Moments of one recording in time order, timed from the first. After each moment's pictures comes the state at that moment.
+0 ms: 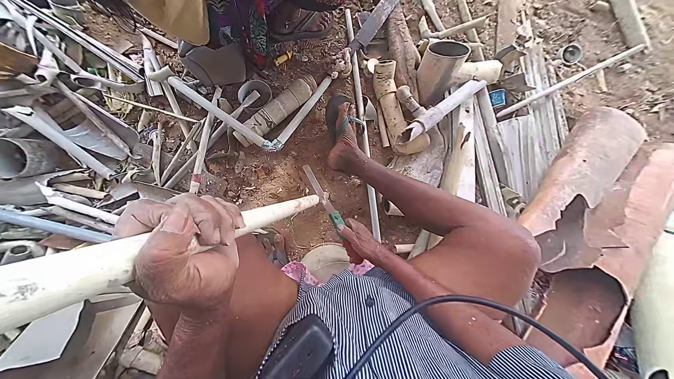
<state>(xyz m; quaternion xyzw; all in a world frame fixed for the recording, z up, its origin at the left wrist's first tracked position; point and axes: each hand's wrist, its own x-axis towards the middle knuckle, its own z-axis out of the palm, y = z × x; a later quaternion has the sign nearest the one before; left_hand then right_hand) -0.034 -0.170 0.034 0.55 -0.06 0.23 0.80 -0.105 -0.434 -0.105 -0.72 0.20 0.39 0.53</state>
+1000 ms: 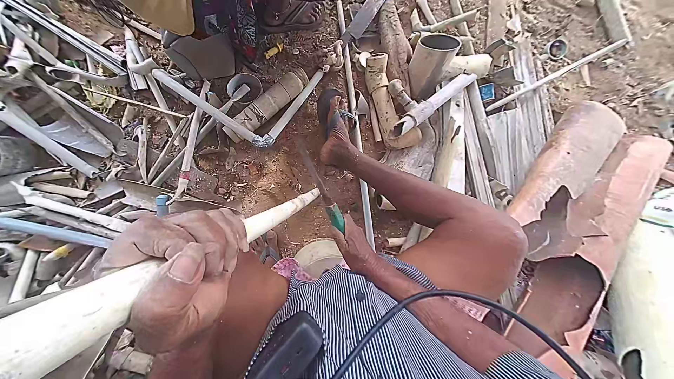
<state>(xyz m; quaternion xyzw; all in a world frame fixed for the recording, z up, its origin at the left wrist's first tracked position) -0.054 -0.166 0.030 0.52 -0.17 0.12 0.83 -0.123 -0.419 -0.082 -0.87 0.14 0.32 0.36</state>
